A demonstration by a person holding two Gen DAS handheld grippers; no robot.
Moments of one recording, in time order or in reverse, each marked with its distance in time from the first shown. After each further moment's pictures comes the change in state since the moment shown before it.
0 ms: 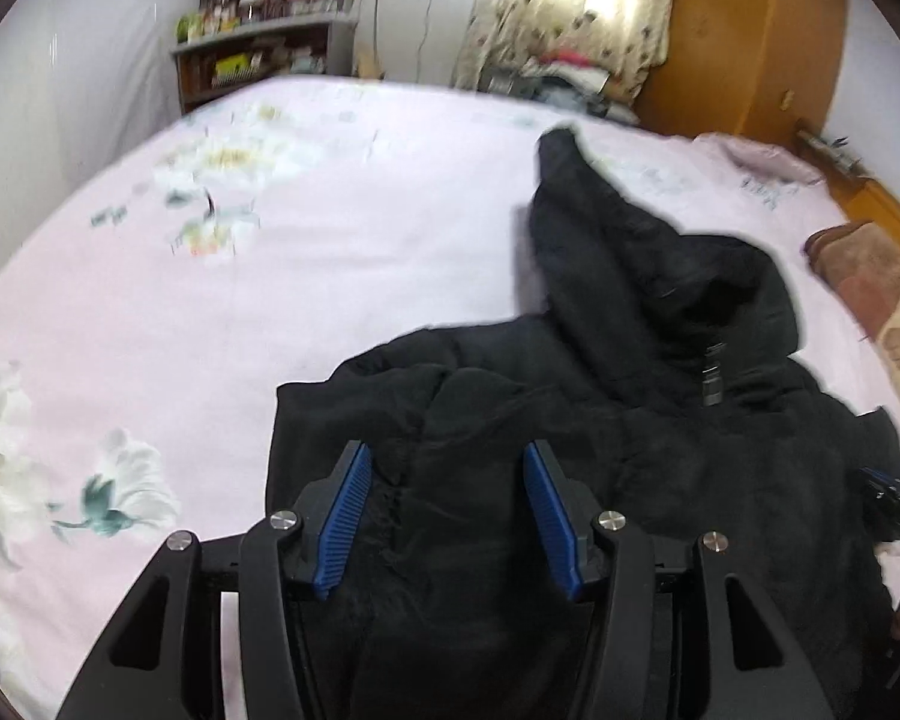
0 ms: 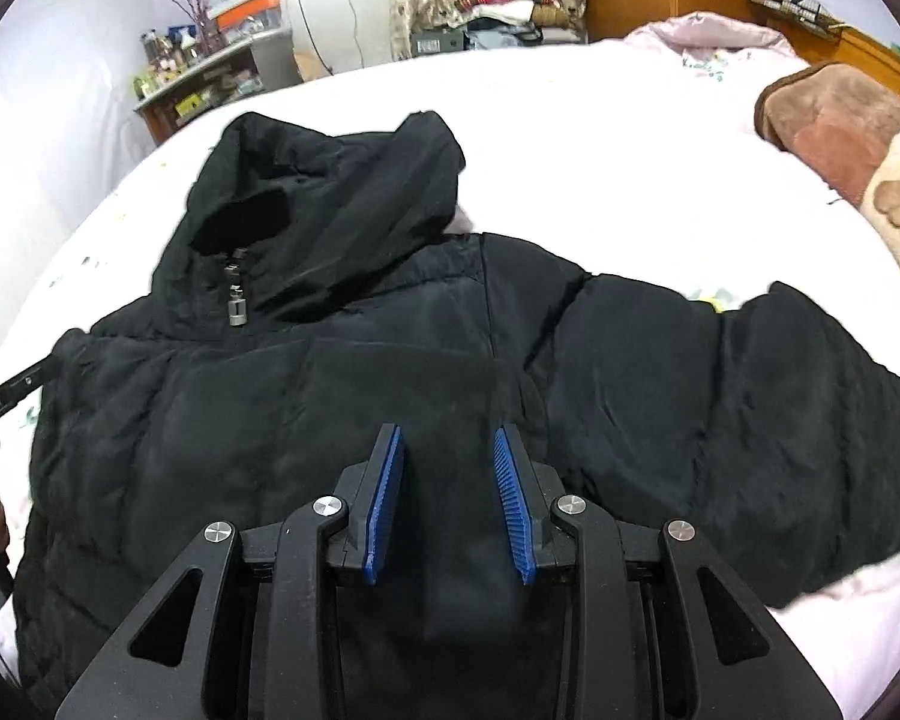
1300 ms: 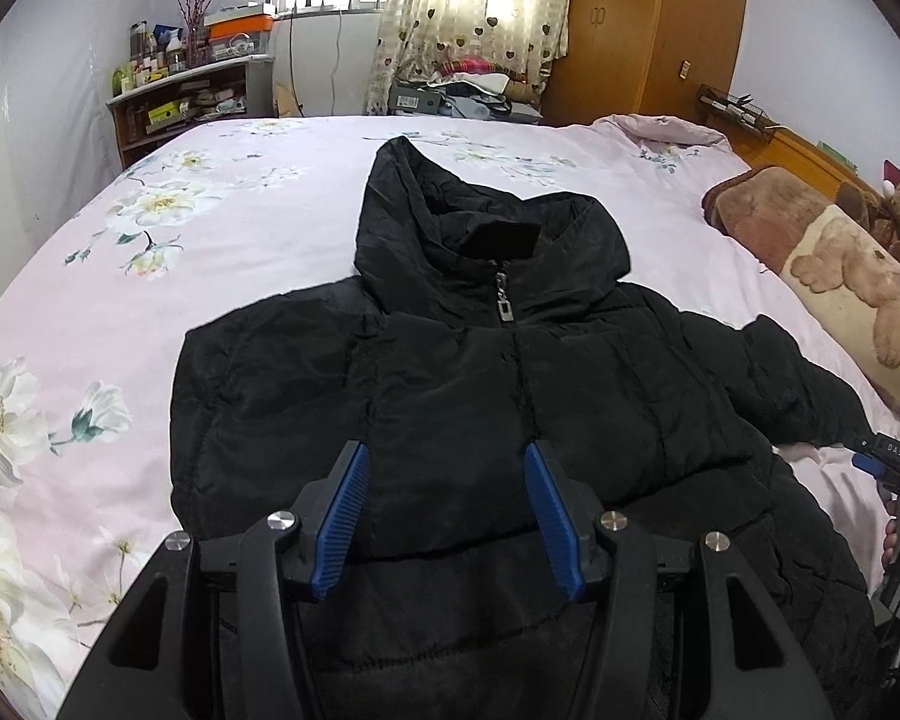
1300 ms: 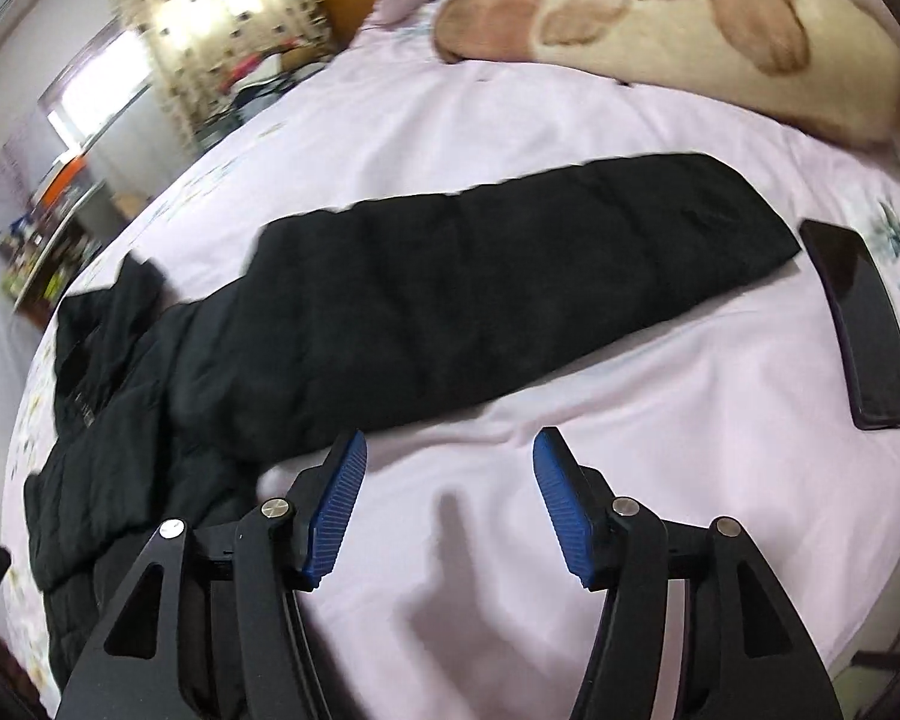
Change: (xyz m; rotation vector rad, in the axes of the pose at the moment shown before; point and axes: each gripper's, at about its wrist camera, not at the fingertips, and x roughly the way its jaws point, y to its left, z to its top) left arm -0.108 -0.092 -0.063 0.133 -0.062 -0.112; right arm -0.102 -0.226 -0.108 0.524 -0.069 -0.142
